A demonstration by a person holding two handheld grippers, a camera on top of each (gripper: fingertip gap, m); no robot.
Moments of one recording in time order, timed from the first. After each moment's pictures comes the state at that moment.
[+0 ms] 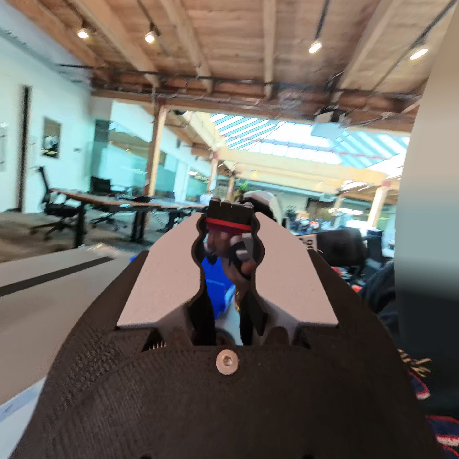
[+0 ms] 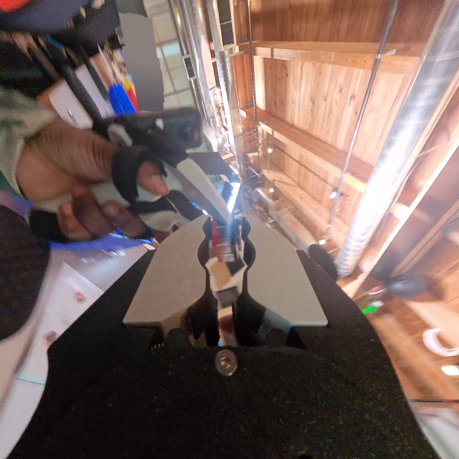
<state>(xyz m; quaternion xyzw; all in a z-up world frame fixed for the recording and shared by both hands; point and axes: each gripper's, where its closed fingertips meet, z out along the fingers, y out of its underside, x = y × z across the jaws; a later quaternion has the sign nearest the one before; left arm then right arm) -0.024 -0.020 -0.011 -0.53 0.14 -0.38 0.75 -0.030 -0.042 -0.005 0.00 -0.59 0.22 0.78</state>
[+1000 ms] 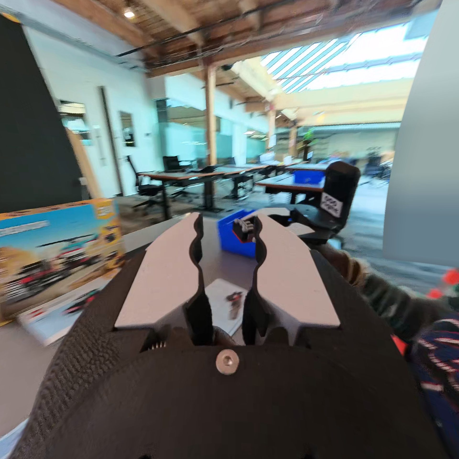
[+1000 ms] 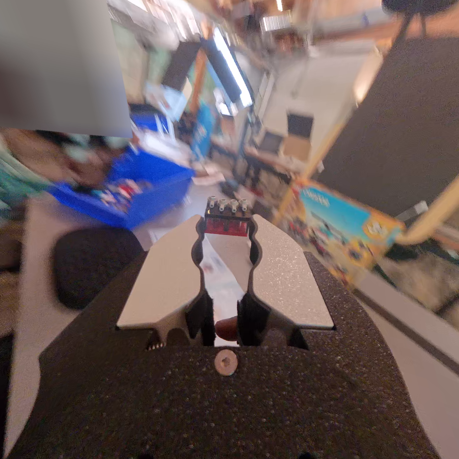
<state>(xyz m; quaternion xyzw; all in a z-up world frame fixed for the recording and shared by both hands) -0.101 0.005 -0.047 -0.60 0.16 -0.23 0.75 -0.039 0.084 -0.099 -0.43 -0.53 0.41 0.61</state>
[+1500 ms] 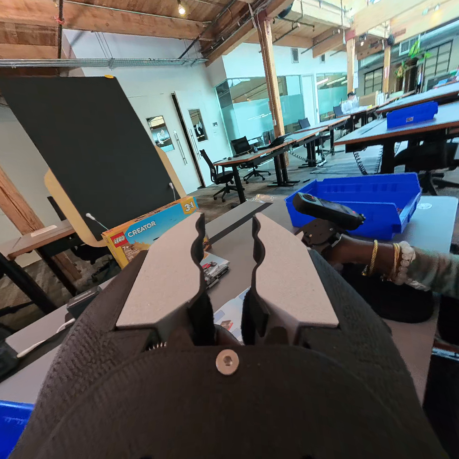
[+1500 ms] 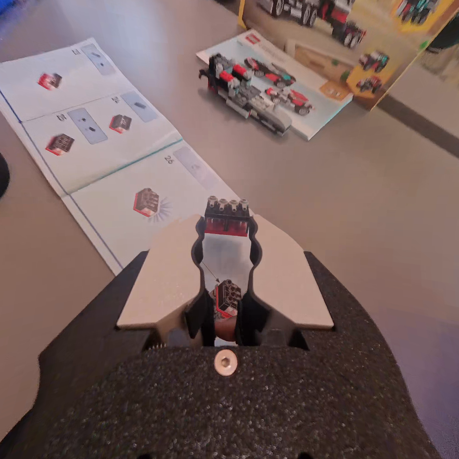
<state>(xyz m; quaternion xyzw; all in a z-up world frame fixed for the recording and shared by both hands) -0.146 -0.015 -0.039 -0.63 0.17 0.00 0.76 -0.058 0.189 -0.271 -0.69 -0.55 0.23 0.41</state>
